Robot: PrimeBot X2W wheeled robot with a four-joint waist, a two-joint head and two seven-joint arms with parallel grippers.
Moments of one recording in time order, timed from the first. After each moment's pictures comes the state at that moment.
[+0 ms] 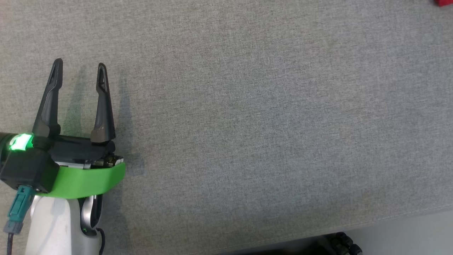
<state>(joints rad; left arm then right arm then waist) -0.28 0.11 -0.02 -0.14 -0.13 -0.13 -0.26 -1.17 -0.92 0.38 0.71 0.49 0.13 -0.07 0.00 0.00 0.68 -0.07</state>
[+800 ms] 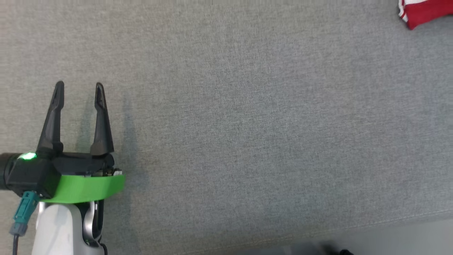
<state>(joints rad) -0.22 0.10 0.01 -0.08 -0.15 -0.12 -0.26 -1.28 -0.81 0.49 0.86 0.44 0.13 -0.25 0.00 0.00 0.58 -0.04</state>
